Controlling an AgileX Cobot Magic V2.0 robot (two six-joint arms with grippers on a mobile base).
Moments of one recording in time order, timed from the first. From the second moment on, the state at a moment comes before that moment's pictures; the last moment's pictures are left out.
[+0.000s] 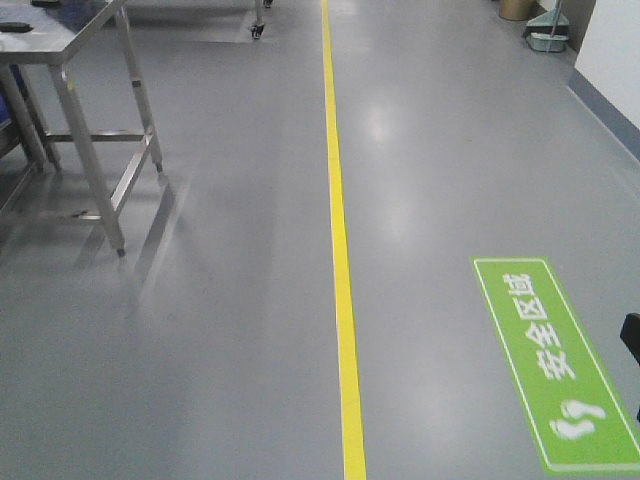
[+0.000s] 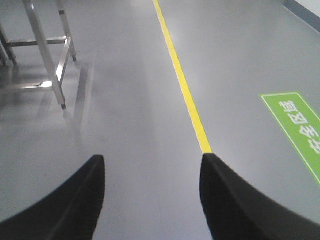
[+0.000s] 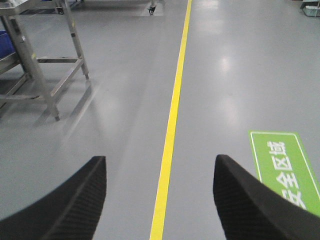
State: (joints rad) left arm -0.06 0.41 -0.43 -0.10 0.53 0.09; right arm 0.14 0.49 -0.47 0.01 0.40 0.05
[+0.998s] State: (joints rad) left arm -0.06 0.41 -0.43 -0.10 0.53 0.09; right arm 0.14 0.49 -0.47 0.01 0.40 0.05
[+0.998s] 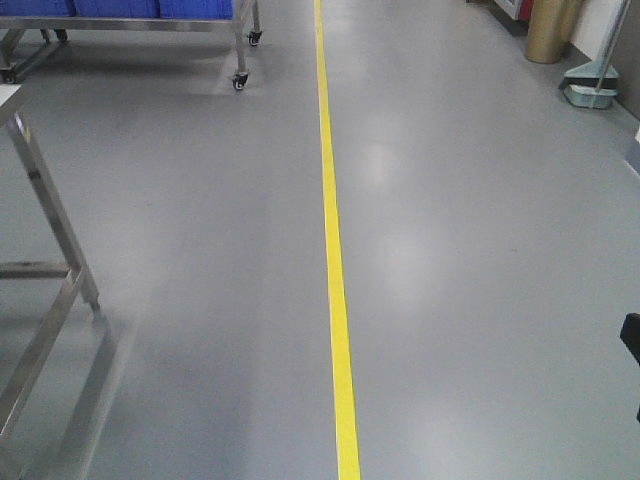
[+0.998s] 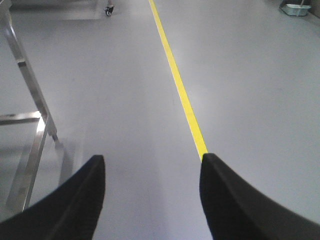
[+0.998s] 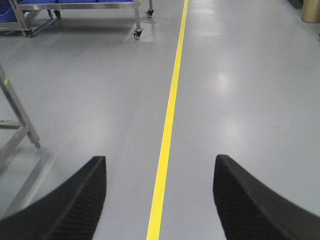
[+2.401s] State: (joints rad) left arm -0.06 0.41 -0.43 -0.10 0.53 0.09; right arm 0.14 0.49 -0.47 0.00 0.40 0.05
